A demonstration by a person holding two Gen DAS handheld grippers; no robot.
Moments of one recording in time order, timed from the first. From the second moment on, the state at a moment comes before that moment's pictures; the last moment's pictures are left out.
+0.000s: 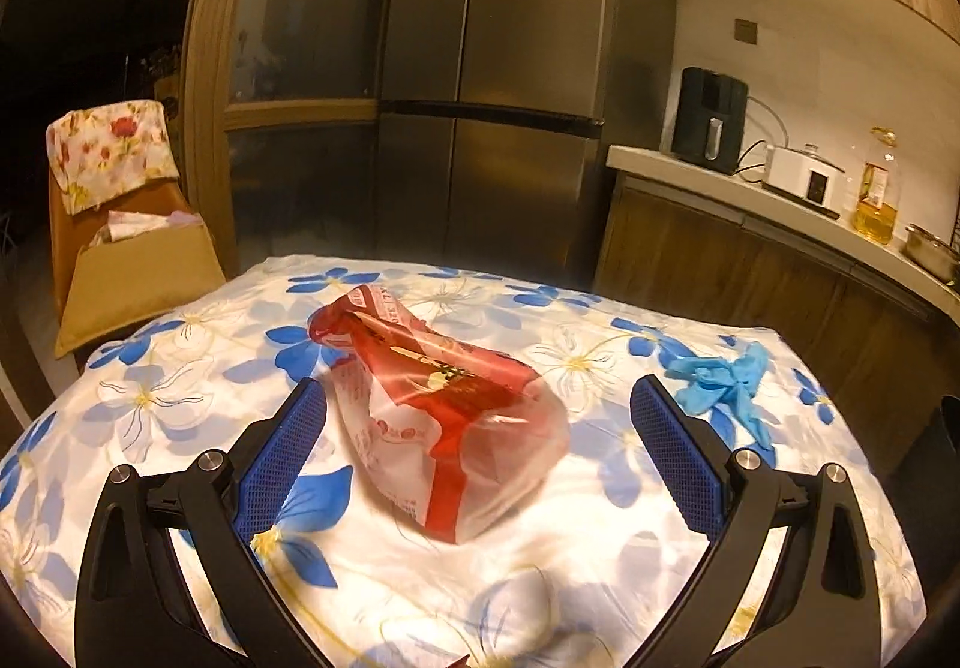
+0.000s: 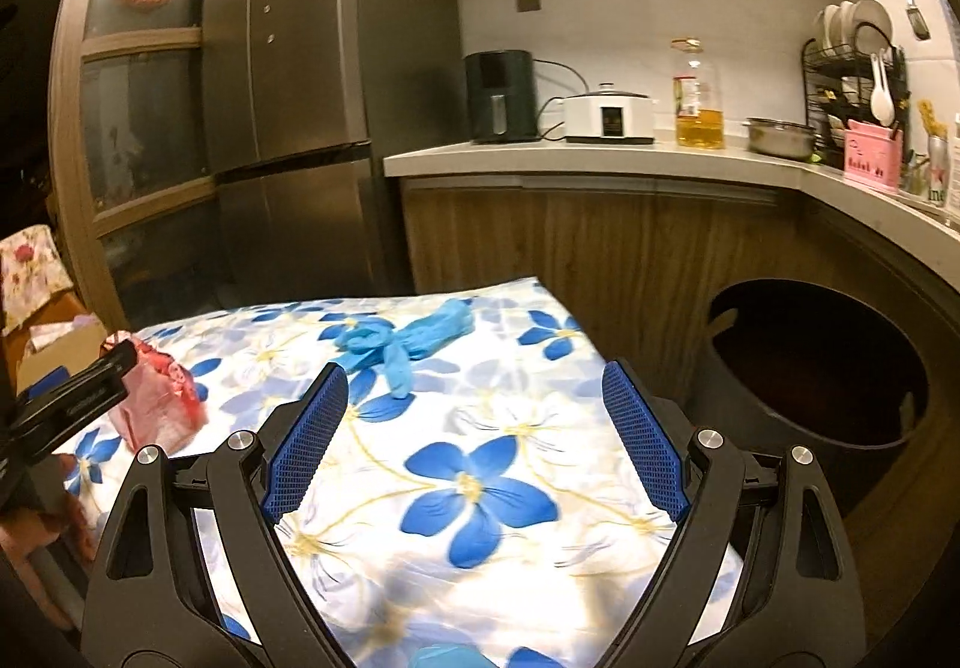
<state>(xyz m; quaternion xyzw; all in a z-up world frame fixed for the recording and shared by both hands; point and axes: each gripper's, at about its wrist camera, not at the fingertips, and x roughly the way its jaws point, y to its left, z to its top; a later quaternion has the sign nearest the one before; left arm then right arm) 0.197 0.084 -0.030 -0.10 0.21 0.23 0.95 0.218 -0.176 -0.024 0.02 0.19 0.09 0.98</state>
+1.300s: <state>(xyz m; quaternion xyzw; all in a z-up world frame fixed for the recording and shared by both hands) 0.212 0.106 -0.071 -0.14 0.25 0.20 0.94 0.359 -0.090 -0.093 0.01 0.30 0.09 0.95</state>
